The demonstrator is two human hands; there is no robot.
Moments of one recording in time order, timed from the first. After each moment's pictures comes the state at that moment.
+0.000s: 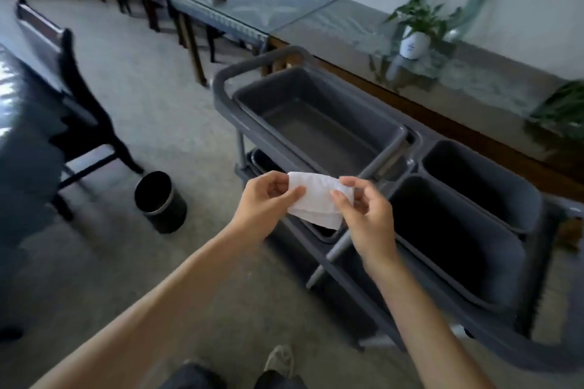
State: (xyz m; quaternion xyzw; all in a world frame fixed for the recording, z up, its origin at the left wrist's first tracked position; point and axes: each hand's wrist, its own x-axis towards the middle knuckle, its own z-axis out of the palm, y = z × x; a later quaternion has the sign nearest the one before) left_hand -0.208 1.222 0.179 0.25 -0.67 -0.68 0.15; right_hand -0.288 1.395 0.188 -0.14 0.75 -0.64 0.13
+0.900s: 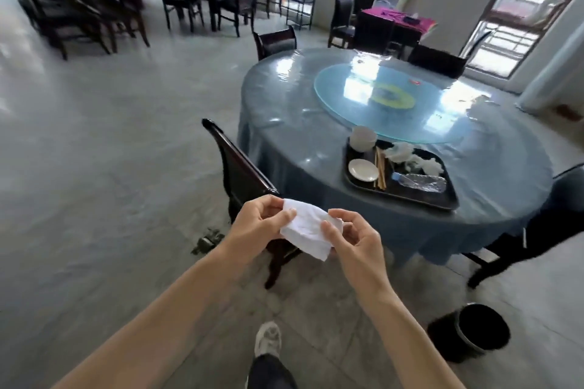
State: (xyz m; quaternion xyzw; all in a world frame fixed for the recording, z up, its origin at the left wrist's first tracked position) left_hand 0.525 1.134 0.207 0.62 -0.33 -0.42 0.57; right_hand 0.340 1.060 0.194 -0.65 0.42 -0.36 0.53
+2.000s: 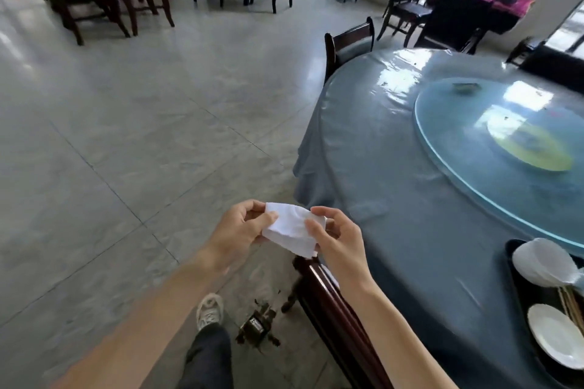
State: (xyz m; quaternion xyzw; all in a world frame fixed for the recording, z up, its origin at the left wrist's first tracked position) left_hand 1.115 0.850 0.137 0.67 -0.22 -0.44 0.56; right_hand 0.943 0.752 0.125 -0.62 0.43 -0.27 0.60
